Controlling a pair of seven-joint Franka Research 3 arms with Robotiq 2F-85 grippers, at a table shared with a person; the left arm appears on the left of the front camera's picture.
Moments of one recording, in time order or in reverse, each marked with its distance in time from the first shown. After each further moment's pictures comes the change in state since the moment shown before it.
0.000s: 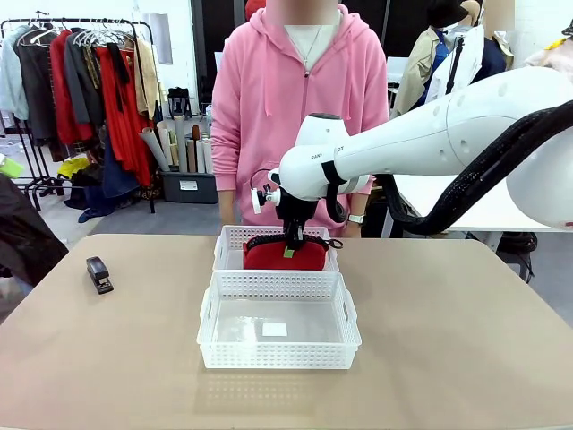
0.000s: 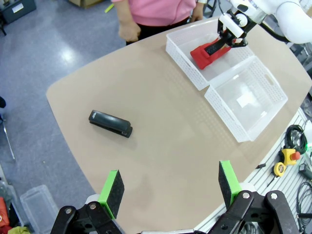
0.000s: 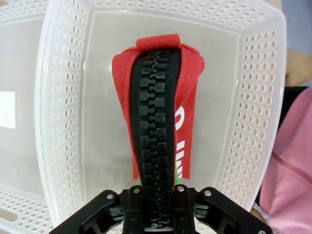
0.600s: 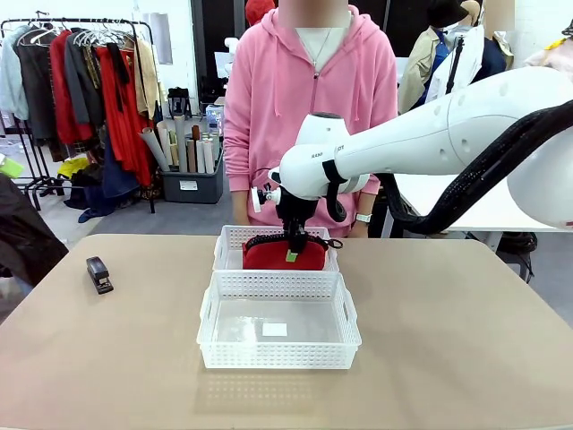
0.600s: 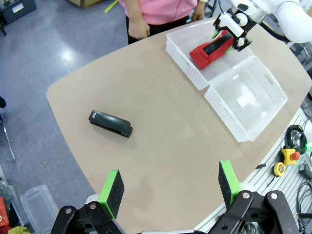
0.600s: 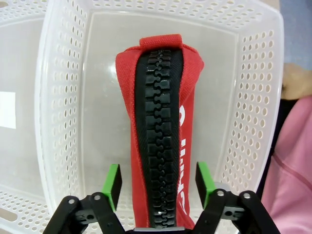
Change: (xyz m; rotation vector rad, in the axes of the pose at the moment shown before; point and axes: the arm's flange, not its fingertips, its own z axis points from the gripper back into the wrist) left arm 0.000 0.000 0.000 0.000 0.000 0.000; right arm 0.000 -0.001 0.002 -0.002 -0.005 -0.002
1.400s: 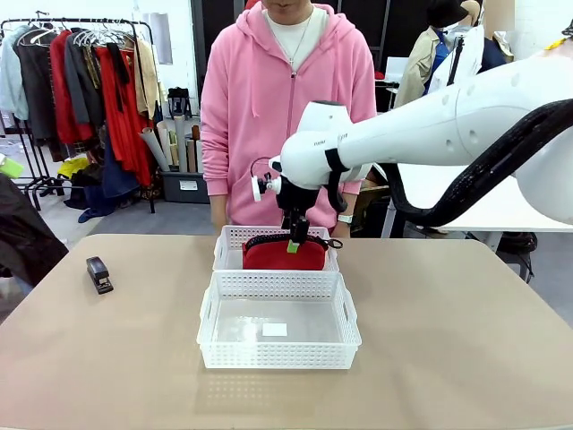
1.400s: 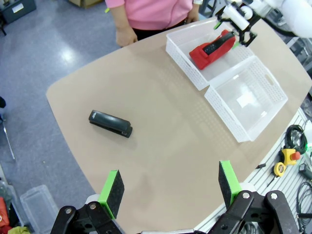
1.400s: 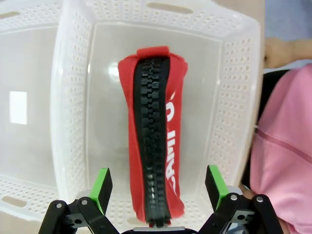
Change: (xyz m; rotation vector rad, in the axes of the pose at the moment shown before) left arm 0.000 0.000 0.000 0.000 0.000 0.000; right arm 0.008 -0.003 0.045 -0.024 -0.006 0.004
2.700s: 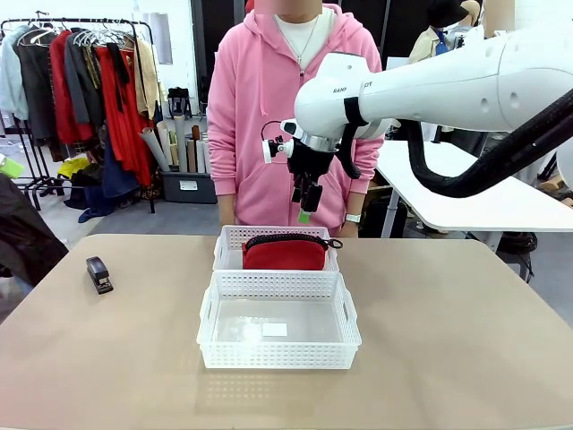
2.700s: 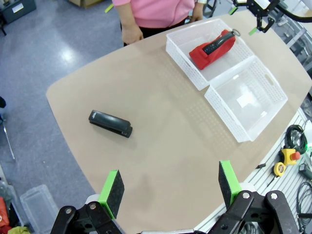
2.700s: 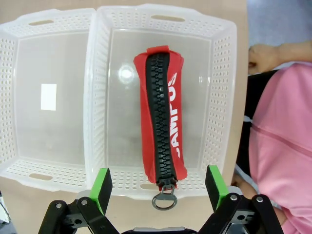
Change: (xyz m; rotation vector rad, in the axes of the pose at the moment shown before) left arm 0.000 0.000 0.000 0.000 0.000 0.000; right arm -0.010 0.001 0.068 0.034 -0.016 -0.045
